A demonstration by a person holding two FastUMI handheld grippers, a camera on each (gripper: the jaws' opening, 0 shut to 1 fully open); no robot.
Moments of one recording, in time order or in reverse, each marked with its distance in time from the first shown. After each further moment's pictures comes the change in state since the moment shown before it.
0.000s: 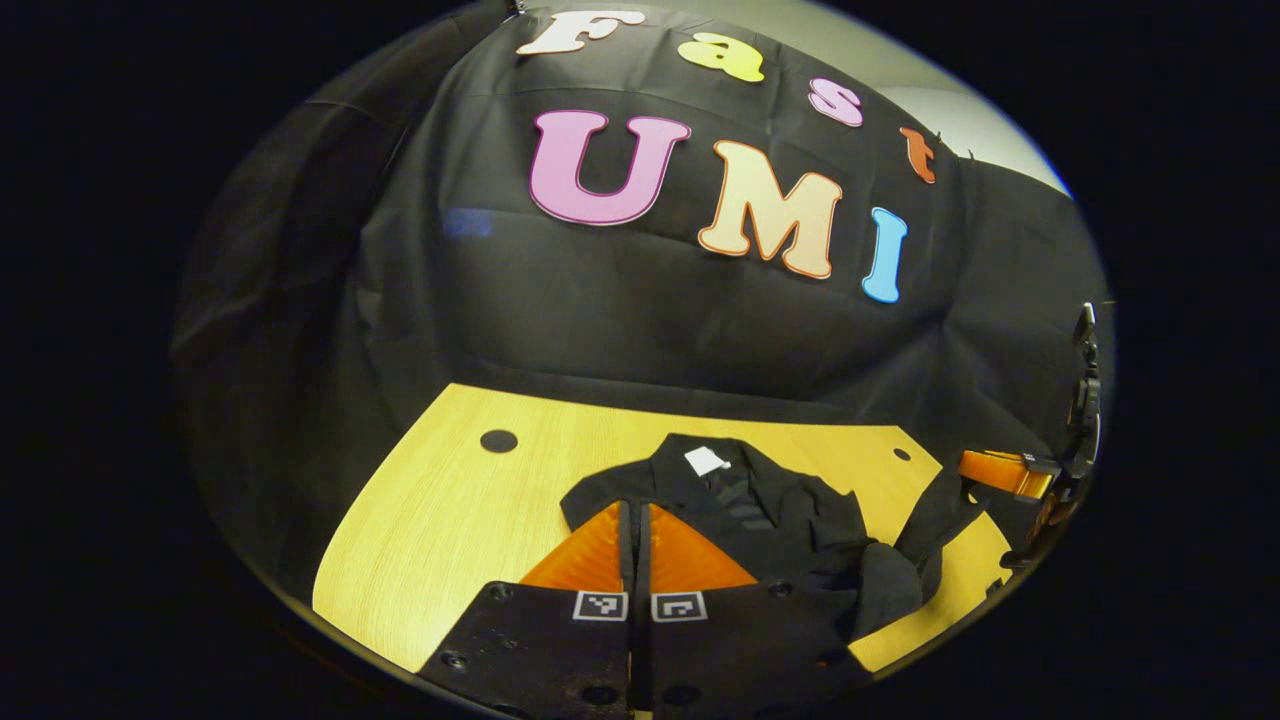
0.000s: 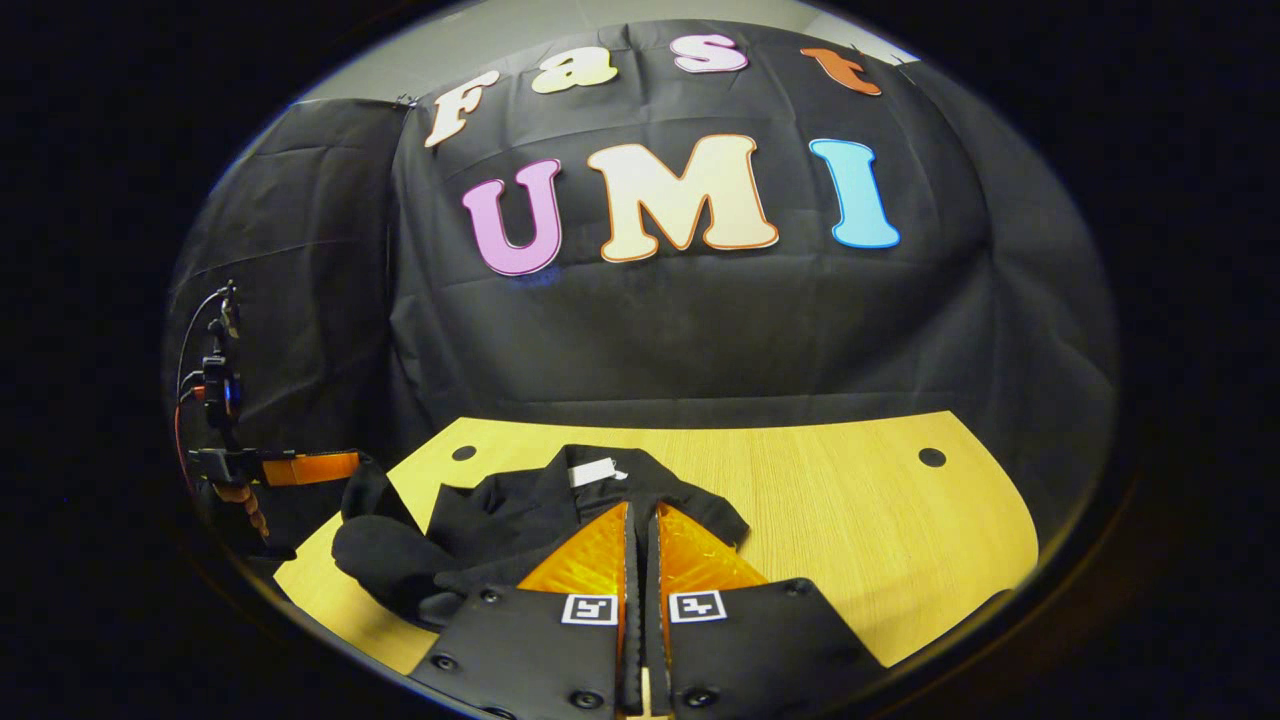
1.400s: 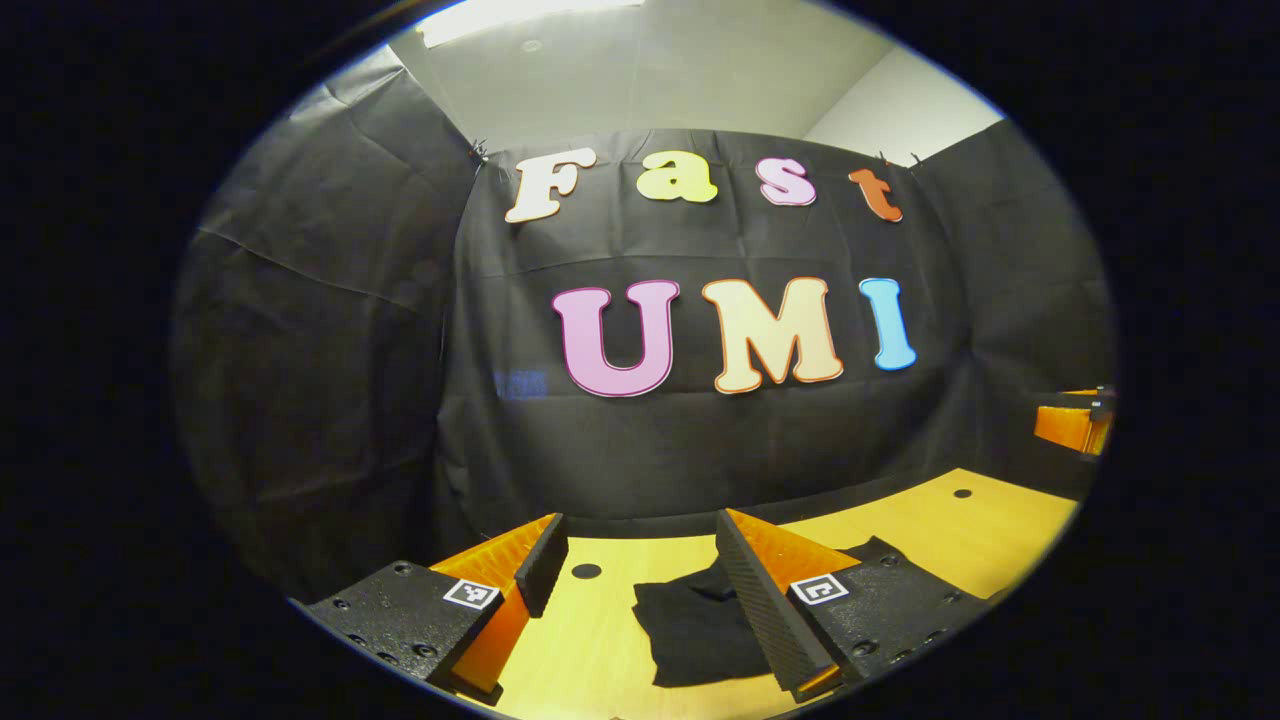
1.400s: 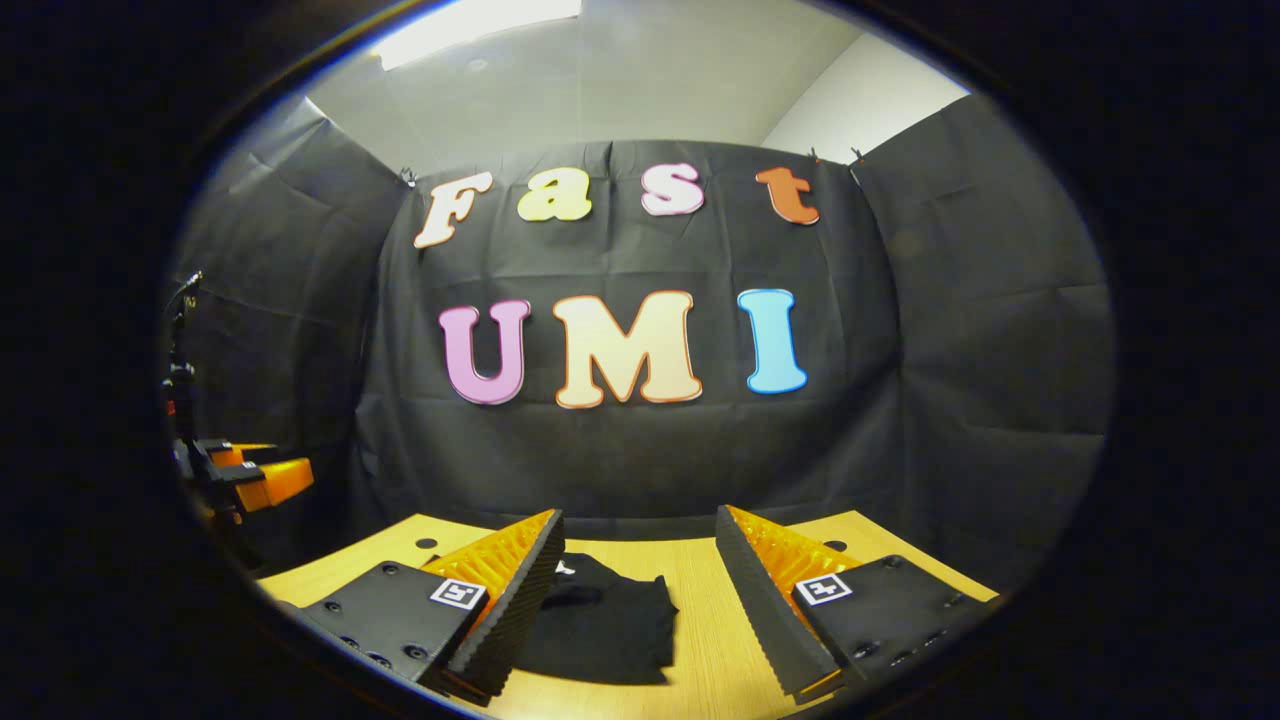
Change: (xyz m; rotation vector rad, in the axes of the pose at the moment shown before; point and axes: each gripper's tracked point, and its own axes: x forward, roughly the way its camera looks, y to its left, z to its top) left arm -0.131 -0.039 0.079 0.252 -0.424 0.210; right arm -0.175 -0.011 0.053 -0.013 -0.446 -0.175
